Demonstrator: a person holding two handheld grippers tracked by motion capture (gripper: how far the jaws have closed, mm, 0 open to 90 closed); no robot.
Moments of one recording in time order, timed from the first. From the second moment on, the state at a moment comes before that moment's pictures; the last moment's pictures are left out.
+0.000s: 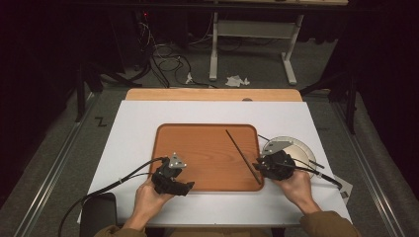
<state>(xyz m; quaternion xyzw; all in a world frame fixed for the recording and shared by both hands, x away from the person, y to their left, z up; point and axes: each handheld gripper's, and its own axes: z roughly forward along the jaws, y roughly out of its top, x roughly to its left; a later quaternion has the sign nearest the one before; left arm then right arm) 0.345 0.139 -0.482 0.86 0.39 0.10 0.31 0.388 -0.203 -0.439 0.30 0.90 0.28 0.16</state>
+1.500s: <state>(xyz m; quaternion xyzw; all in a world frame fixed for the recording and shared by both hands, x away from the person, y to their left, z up) 0.347 0.138 -0.484 0.86 0.39 0.10 0.31 0.419 -0.344 -0.411 0.46 0.81 0.31 0.19</state>
